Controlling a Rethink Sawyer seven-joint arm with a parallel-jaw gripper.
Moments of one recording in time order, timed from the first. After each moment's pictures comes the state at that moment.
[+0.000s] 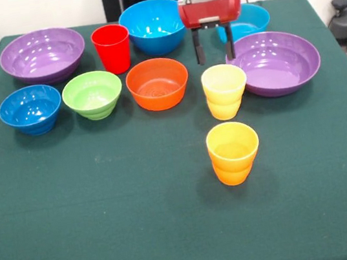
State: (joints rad) arm -0.37 -0.60 0.20 2.10 -0.12 -0.27 1.94
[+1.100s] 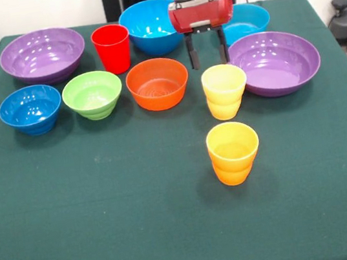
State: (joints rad) arm -0.49 -0.57 0.28 2.10 -0.16 -0.27 1.94
